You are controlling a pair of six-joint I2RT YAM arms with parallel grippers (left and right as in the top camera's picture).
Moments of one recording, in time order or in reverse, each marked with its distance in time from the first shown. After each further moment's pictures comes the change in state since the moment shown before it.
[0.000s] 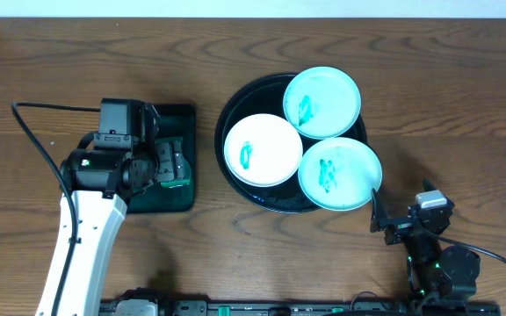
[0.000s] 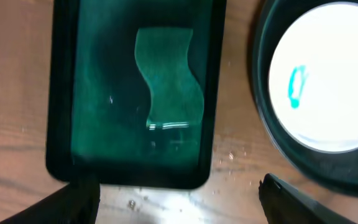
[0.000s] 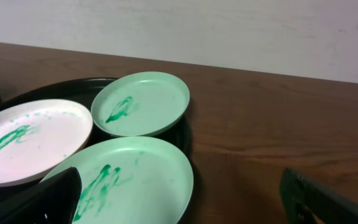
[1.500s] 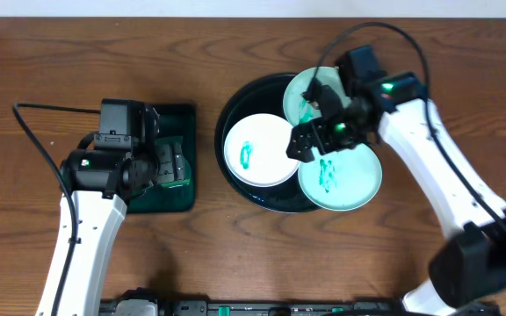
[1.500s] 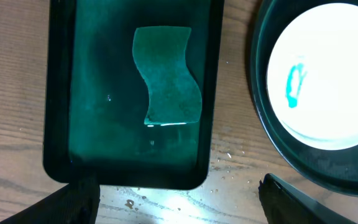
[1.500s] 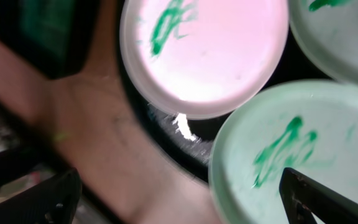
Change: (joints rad) left arm 0.000 0.000 0.001 -0.002 0.008 0.000; right arm 0.385 1.756 1.477 -0.910 -0.233 0.028
